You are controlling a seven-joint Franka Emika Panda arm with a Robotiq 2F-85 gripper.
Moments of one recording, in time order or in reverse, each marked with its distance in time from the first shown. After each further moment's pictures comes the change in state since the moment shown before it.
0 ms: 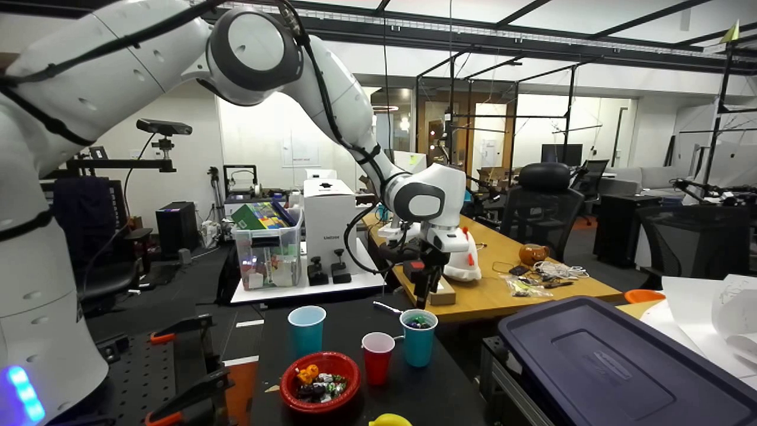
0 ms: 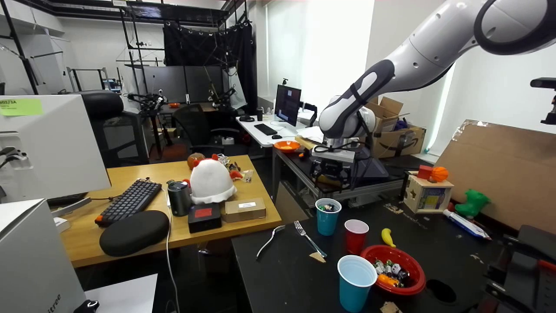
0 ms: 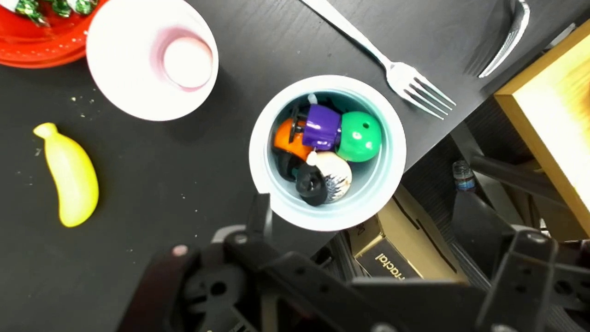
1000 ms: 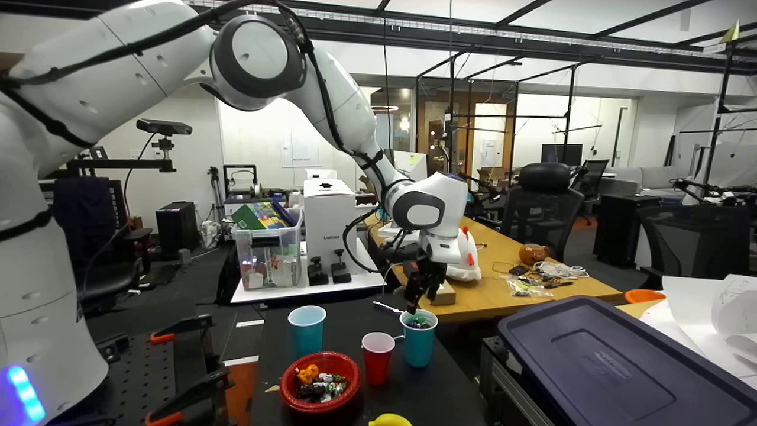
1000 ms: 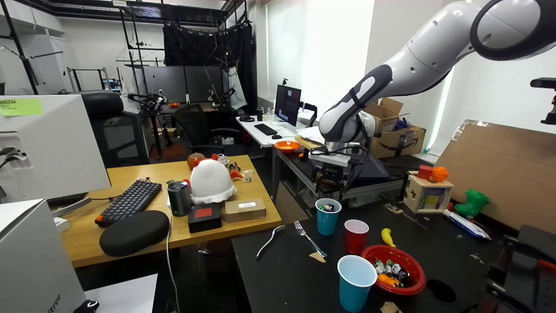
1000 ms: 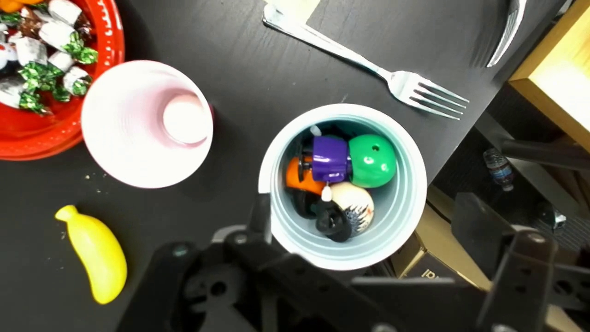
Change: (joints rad) arm -0.016 0.030 0.015 0.007 0.056 -0.020 0.164
